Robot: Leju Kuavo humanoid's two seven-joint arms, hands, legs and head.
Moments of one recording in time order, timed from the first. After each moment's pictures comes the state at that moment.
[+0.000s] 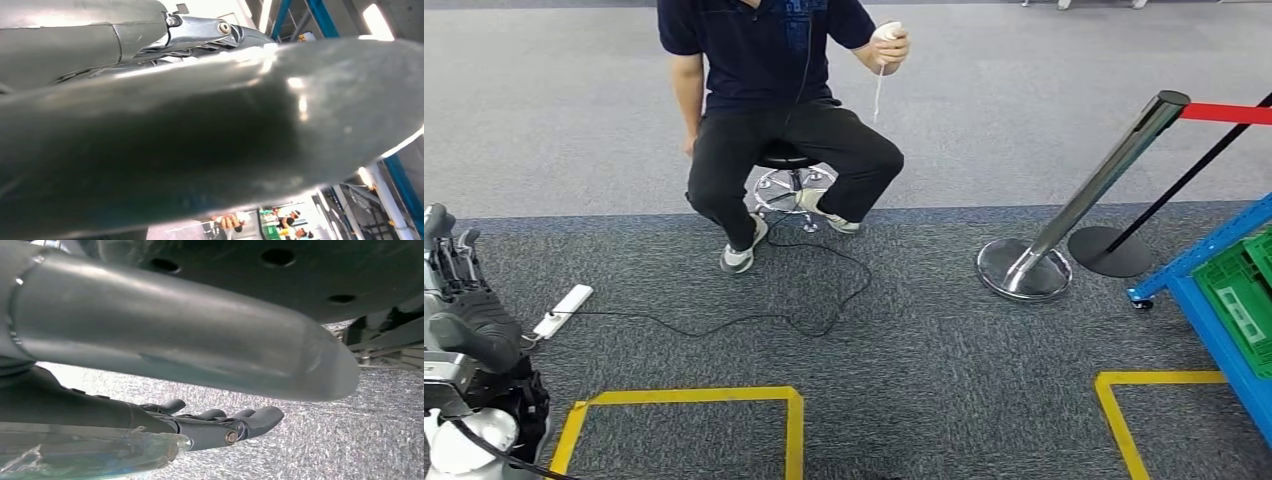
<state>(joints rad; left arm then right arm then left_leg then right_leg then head) 0.11 -0.03 0.04 -1.89 -0.16 0.25 -0.49 -0.03 0.08 0.95 -0.03 -0.76 -0.22 -0.06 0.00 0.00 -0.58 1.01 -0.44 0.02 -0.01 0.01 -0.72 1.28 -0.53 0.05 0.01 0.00</state>
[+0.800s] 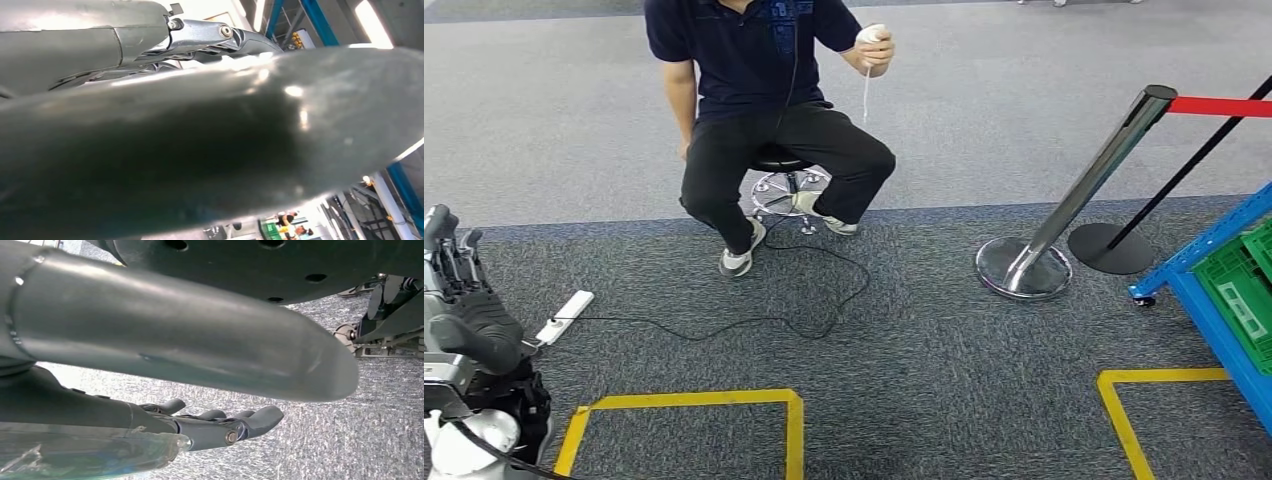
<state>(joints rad) 0.11 -0.03 0.04 -1.89 -0.16 0.26 -0.49 -0.03 0.08 0.95 -0.03 -0.76 -0.22 -0.06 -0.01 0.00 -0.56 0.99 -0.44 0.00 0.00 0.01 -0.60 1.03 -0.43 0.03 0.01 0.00</state>
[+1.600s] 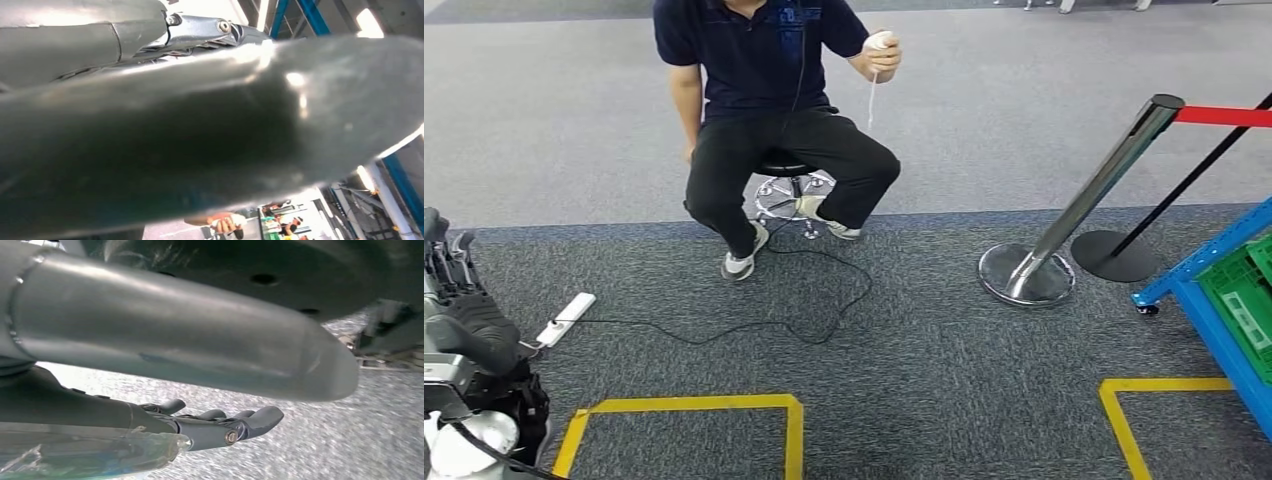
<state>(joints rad) 0.12 -0.03 0.04 -1.89 -0.16 0.26 -0.49 -0.03 0.08 0.96 -0.02 -0.76 -0.22 -0.06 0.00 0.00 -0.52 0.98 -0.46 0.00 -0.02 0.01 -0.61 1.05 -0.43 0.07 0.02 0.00</state>
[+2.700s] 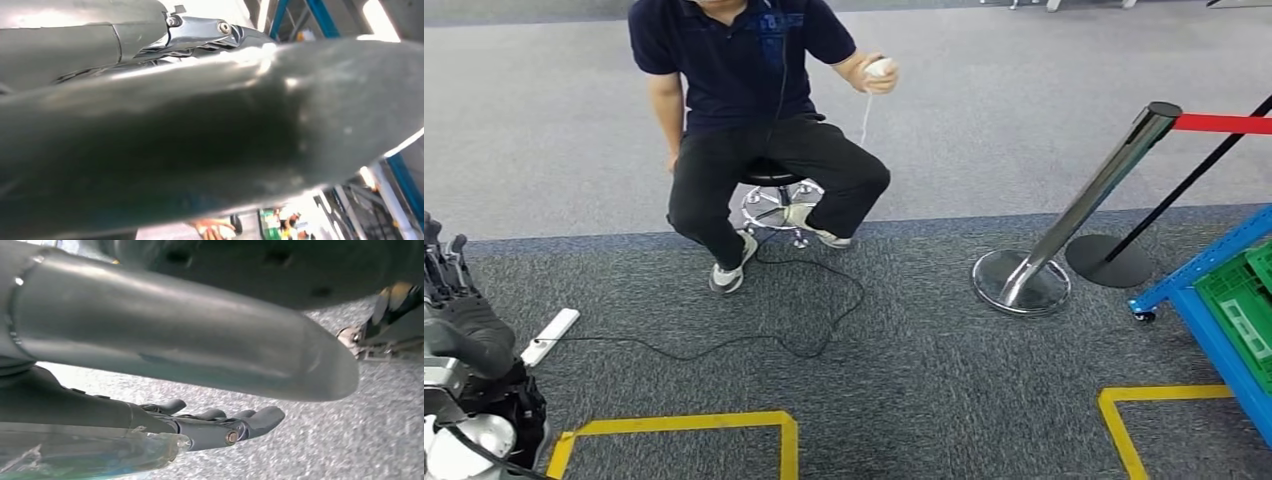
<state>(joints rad) 0.12 -0.03 0.04 -1.90 -0.16 0.27 -0.49 -0.03 0.09 0.96 -0.01 -0.76 -0.22 -0.06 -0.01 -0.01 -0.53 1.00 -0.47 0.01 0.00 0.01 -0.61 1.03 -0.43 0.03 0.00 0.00</state>
